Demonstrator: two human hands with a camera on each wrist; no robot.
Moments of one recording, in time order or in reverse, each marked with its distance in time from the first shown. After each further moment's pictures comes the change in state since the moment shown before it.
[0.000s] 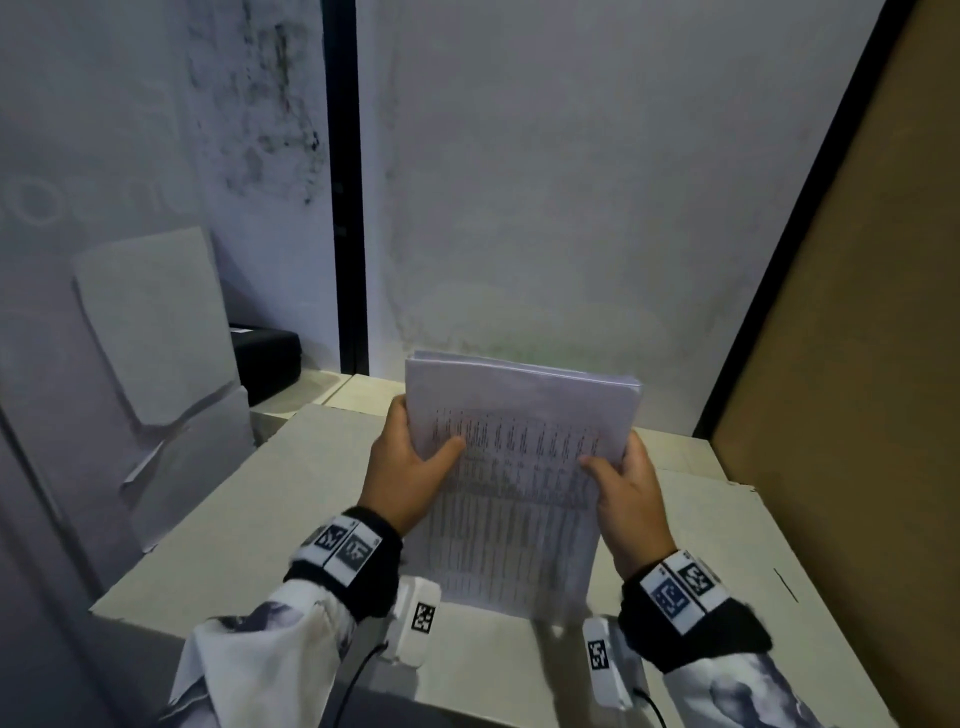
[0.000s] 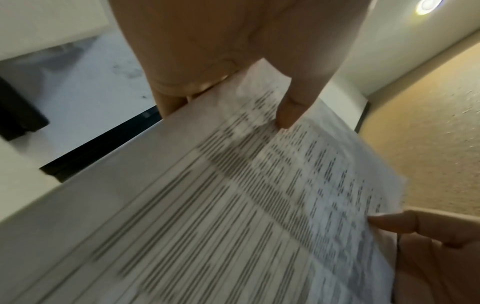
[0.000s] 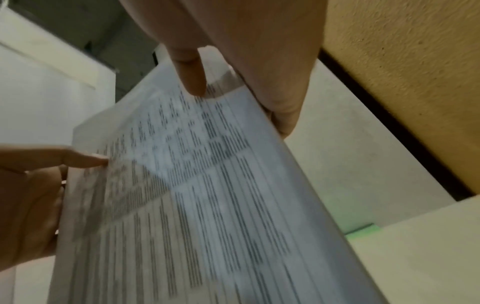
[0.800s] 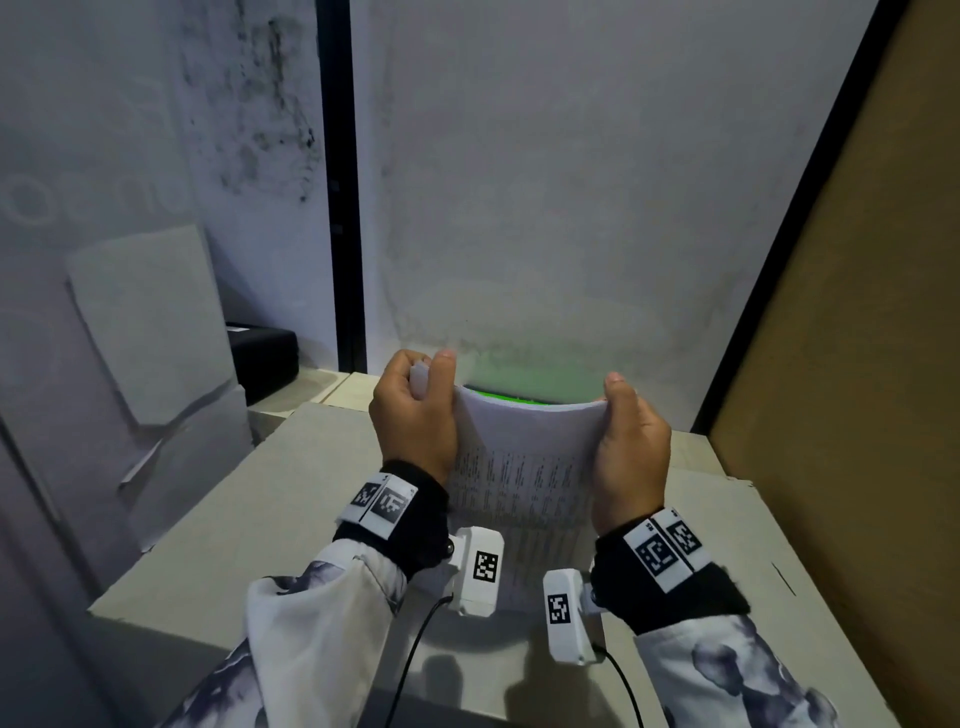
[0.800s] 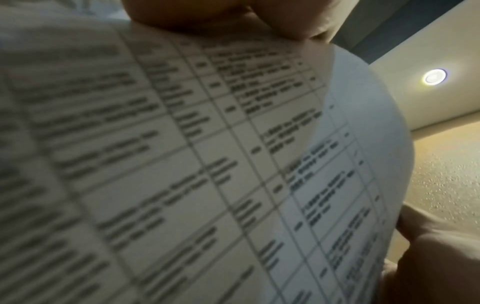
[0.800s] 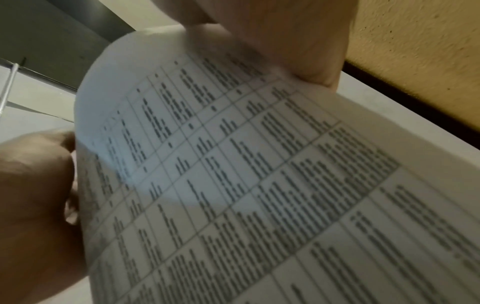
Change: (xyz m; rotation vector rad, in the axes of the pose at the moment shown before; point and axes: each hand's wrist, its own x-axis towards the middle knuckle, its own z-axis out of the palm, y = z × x) left_hand 0.019 0.048 0.026 -0.138 0.439 0.112; right_hand 0.019 -0.035 0.027 0.080 0.369 -0.071
